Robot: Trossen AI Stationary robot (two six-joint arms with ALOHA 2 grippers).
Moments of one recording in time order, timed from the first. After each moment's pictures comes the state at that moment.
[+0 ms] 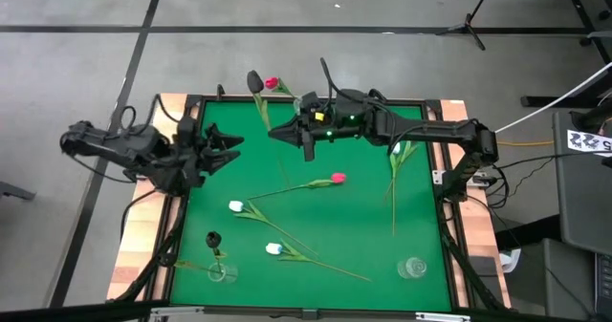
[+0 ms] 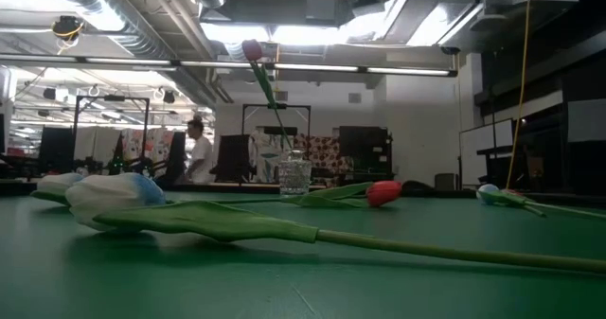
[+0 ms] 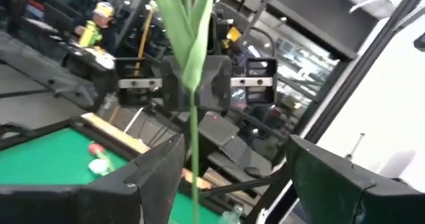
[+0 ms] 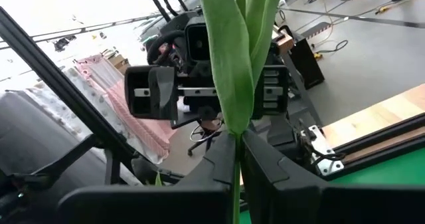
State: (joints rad) left arm -0.25 0.67 0.75 0.10 -0.40 -0.50; right arm -0.10 1.73 1.66 0.10 -0.25 0.57
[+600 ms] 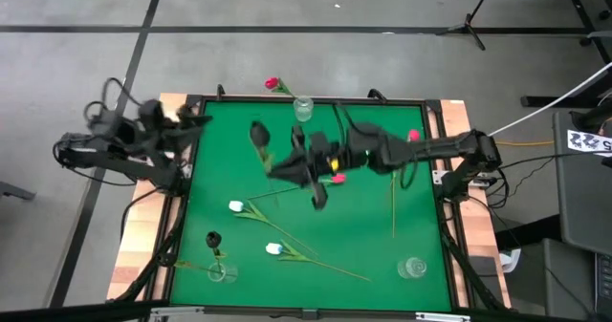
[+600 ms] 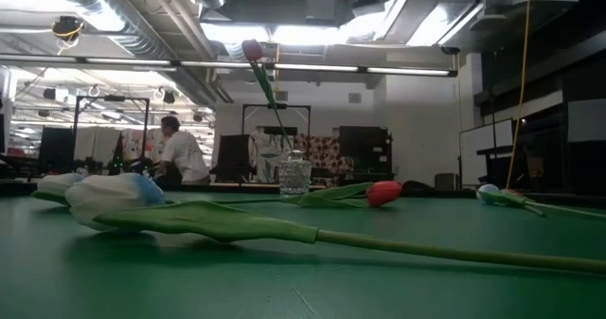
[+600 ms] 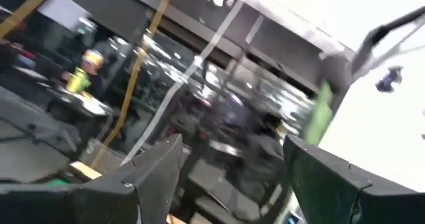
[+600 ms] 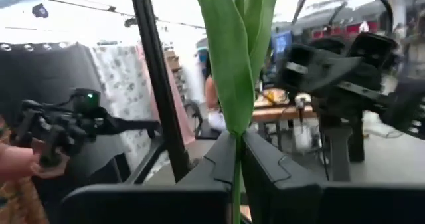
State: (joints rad) left arm -0.13 0.43 0.75 0.04 -0.31 -0.46; right arm 0.11 1.74 1.66 0.32 -0.20 0.22
